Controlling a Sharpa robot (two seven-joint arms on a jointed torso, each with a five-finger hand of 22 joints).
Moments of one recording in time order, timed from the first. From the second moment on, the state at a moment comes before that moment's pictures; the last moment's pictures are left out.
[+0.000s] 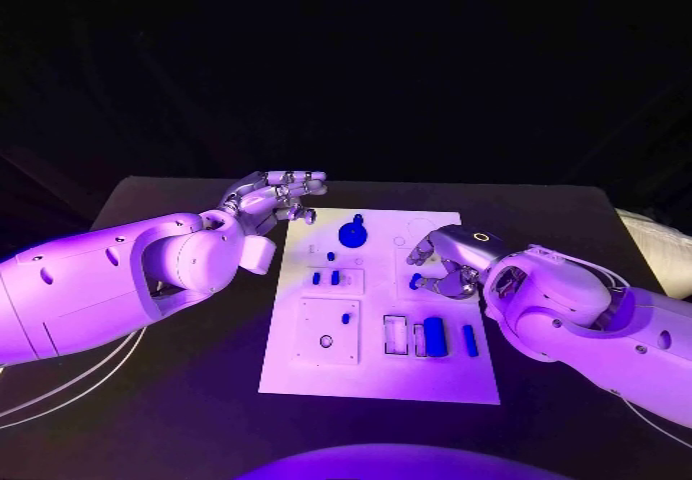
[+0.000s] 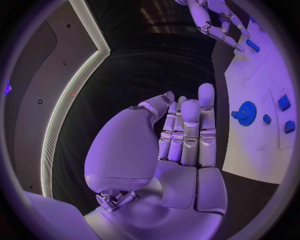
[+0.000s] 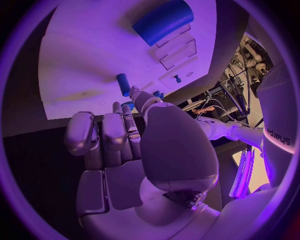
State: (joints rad) left arm 1.21 -0.90 -0.04 1.59 0.10 -0.23 0.31; left_hand 1.37 -0.14 0.48 -0.02 0.10 1.05 0.16 0.11 0.07 1.16 0.09 0.18 0.10 1.27 0.01 1.06 0.64 0.17 1.22 0.11 0.50 1.06; right arm 0.92 -0.91 0.20 1.80 -1.80 -0.18 -0.36; right_hand 1.39 -0.18 0.38 0.08 0.08 1.04 0.11 0.06 0.07 1.01 0.07 0.12 0.06 1.46 -0.03 1.14 1.00 0.10 1.31 0.08 1.29 1.09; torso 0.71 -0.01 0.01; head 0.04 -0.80
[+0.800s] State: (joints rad) left arm 1.21 -0.90 -0.04 1.58 0.10 -0.23 0.31; left_hand 1.37 -0.14 0.48 -0.02 0.10 1.05 0.16 0.11 0.07 1.16 0.09 0.18 0.10 1.27 0.01 1.06 0.64 0.17 1.22 0.11 0.50 1.06; right arm 0.91 -0.88 0.21 1.77 -1.81 -0.11 -0.36; right_hand 1.42 -0.15 0.44 0.09 0.07 1.16 0.11 0.09 0.08 1.17 0.06 0.16 0.06 1.47 -0.02 1.16 1.03 0.10 1.33 0.09 1.31 1.13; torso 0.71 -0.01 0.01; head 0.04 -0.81
